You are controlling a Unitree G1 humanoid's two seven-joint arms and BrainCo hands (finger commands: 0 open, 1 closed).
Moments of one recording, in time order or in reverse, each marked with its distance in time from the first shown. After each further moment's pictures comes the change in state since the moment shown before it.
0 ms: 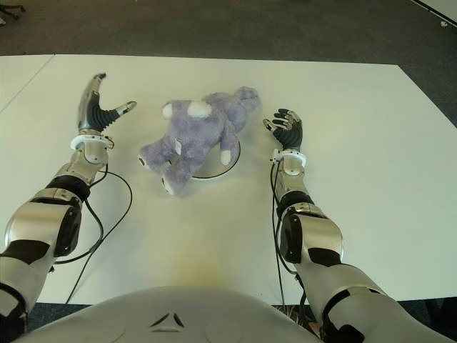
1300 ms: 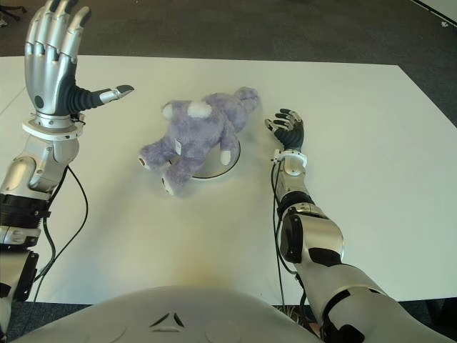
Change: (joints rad) left arm 0.326 0.270 -0.044 -1.096 0.379 0.153 0.292; right arm 0.001 -0.001 -0.007 0.001 0.002 0.000 0.002
